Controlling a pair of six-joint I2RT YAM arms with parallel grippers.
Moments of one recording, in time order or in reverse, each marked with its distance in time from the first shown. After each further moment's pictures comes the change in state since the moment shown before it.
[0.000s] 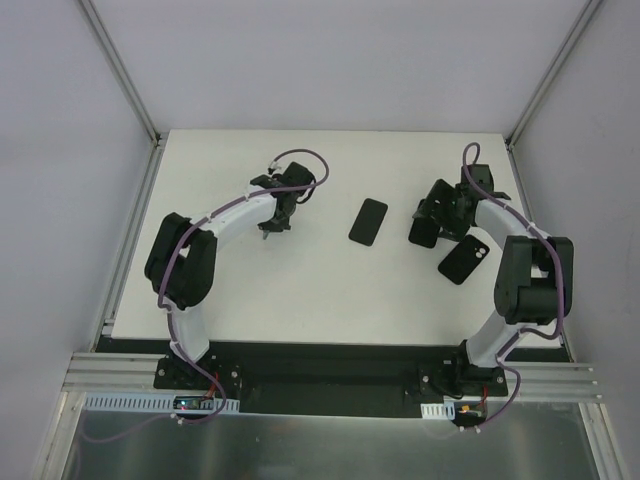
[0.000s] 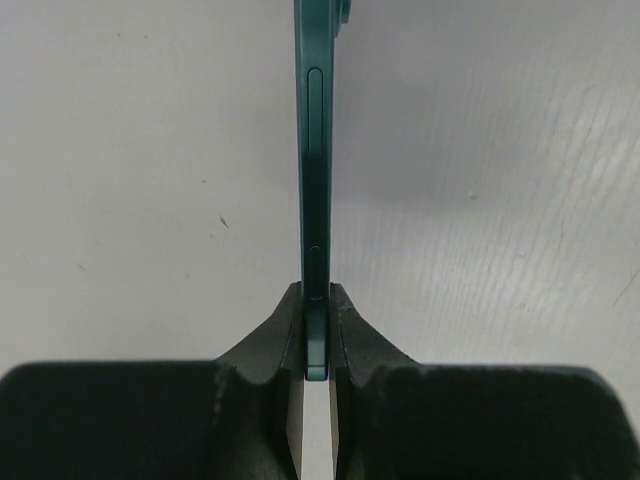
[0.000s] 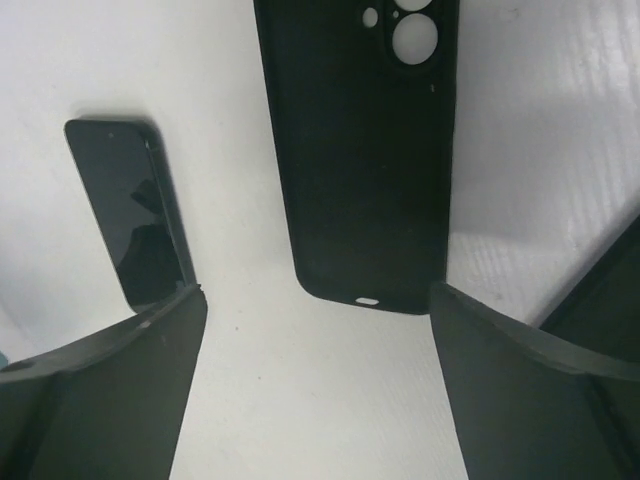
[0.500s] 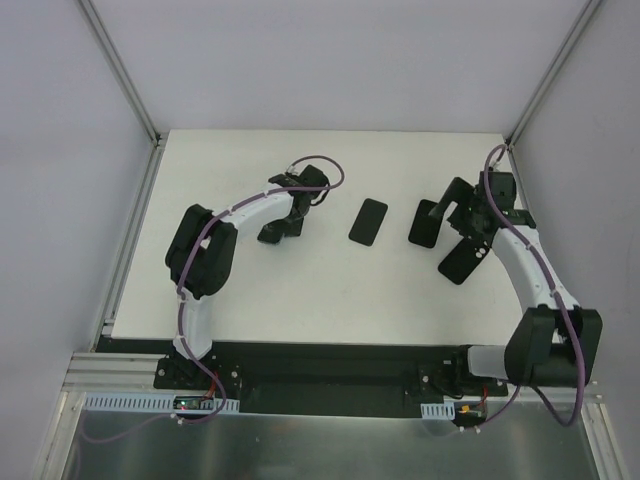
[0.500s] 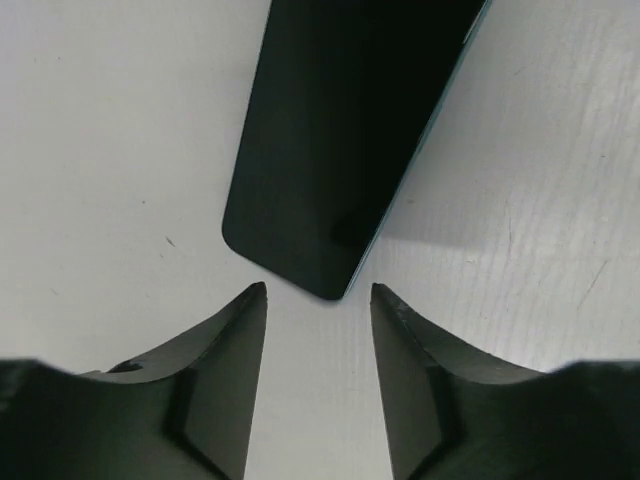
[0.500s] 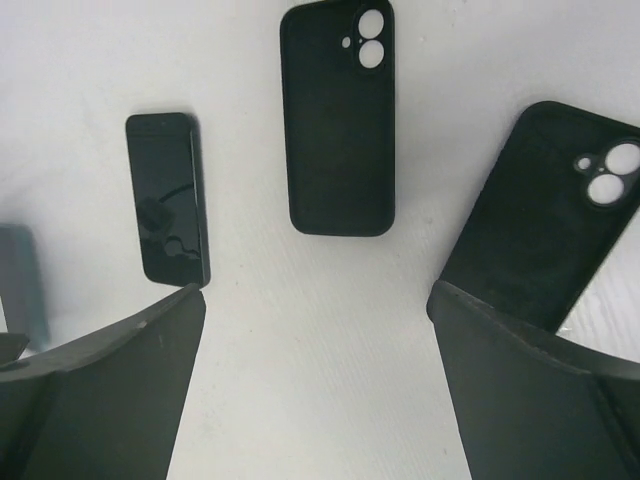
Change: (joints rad) left arm -0.039 0.159 0.129 -0.050 -0.008 0.049; right arm 0.000 -0.322 -0.098 -0.077 0.146 -0.044
